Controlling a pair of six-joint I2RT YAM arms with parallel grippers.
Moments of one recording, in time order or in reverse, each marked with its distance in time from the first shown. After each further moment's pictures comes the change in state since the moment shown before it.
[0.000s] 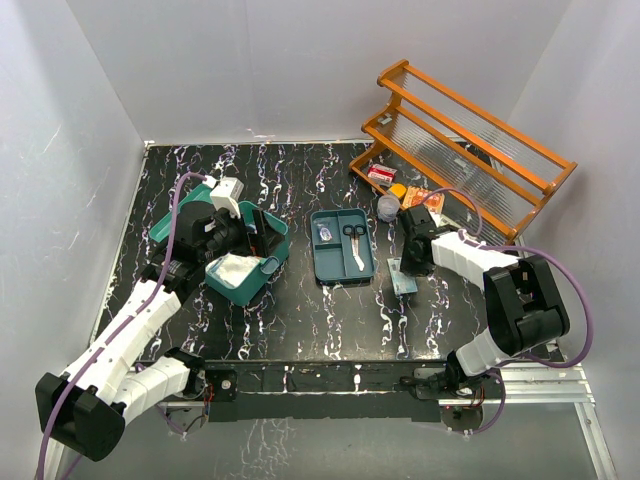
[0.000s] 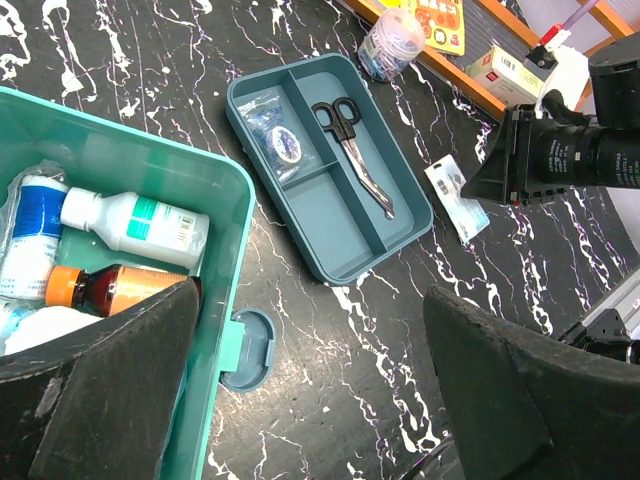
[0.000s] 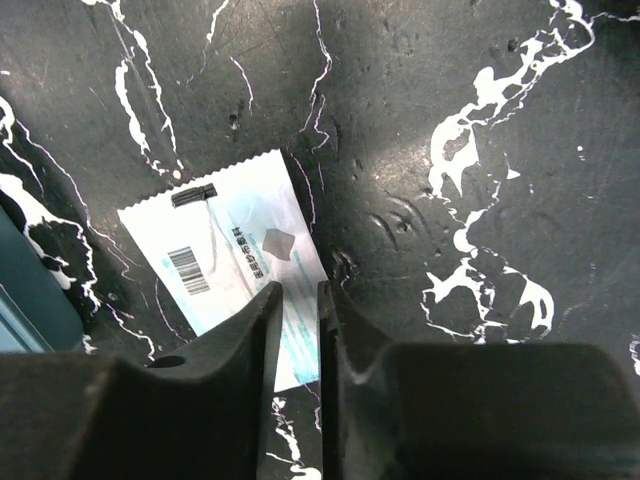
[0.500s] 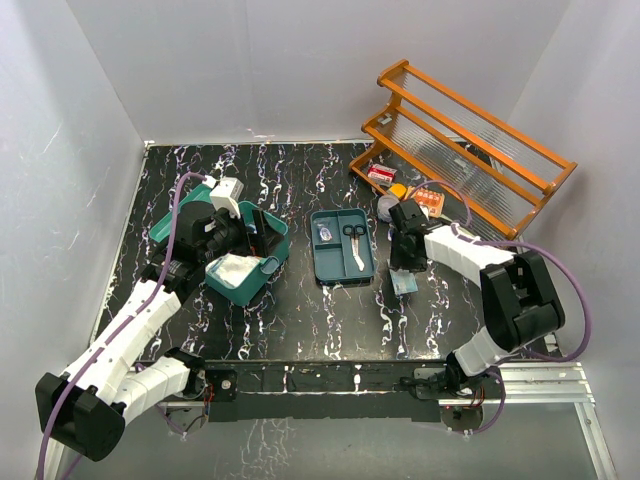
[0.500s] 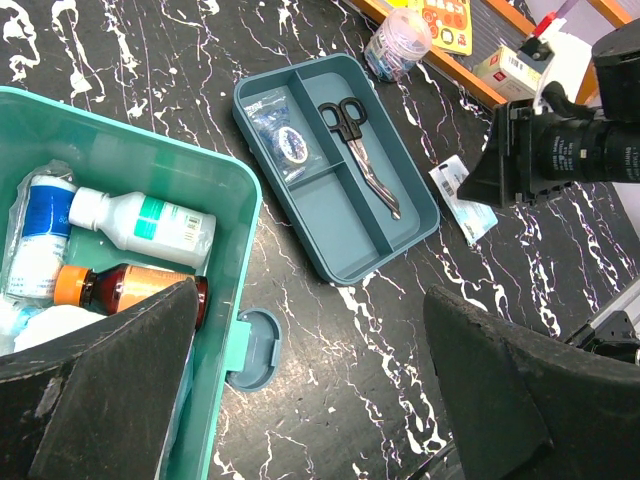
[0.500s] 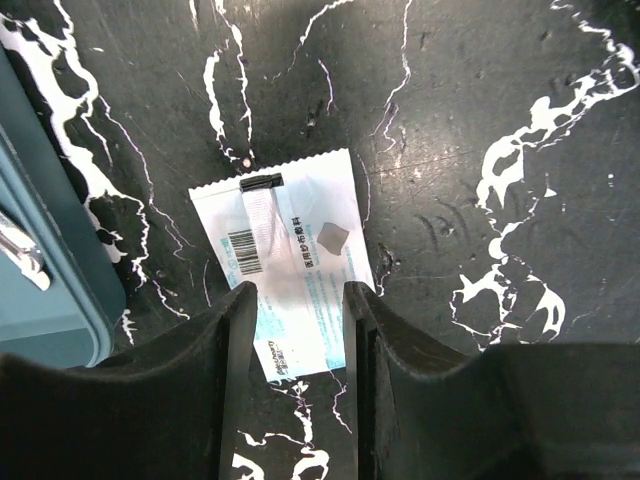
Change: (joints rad) left arm 0.000 0.000 0.000 -0.003 -0.013 0.010; right arm 0.058 0.020 0.088 -0.074 0.012 -0.060
